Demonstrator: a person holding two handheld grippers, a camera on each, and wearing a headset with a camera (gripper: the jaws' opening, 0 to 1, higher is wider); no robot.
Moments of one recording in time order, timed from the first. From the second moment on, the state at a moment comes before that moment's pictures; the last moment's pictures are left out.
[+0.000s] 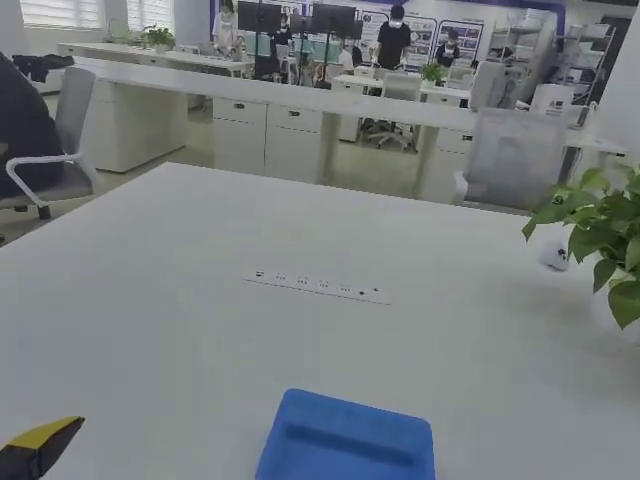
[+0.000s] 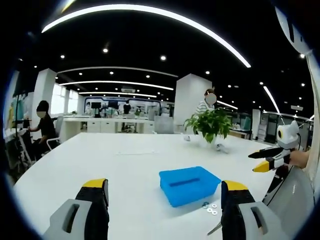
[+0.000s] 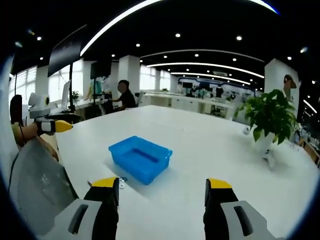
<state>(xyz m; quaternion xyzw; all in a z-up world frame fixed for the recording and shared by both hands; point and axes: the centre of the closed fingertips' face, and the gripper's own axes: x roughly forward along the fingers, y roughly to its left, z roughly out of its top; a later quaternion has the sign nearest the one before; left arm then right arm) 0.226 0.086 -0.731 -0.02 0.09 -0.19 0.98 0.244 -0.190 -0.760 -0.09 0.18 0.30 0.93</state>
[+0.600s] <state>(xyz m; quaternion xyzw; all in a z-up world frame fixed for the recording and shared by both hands) 0.227 0.086 -0.734 -0.02 0.10 -0.18 0.98 0.250 -0.207 -0.757 -0.05 0.17 0.27 0.95</state>
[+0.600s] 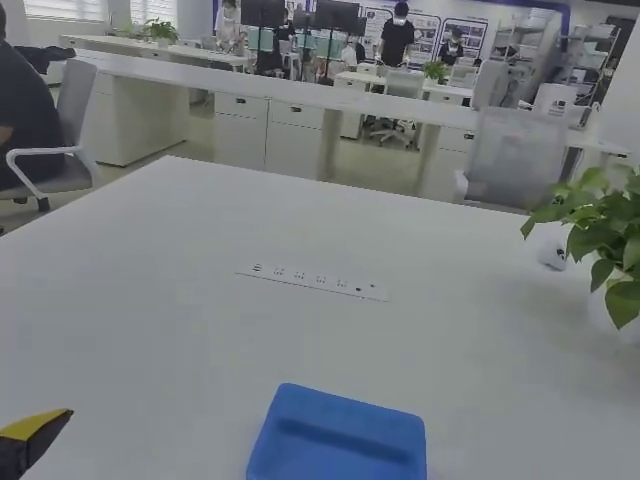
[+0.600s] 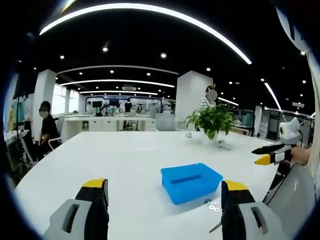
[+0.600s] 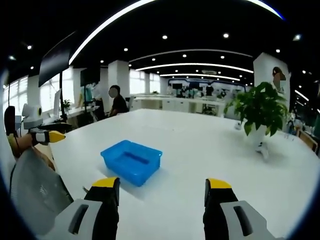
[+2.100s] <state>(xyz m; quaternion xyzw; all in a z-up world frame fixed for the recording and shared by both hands) 0.227 0.081 -0.758 -0.01 0.16 -0.21 0.97 0.244 -0.195 -0.781 -0.11 0.22 0.30 0.92</state>
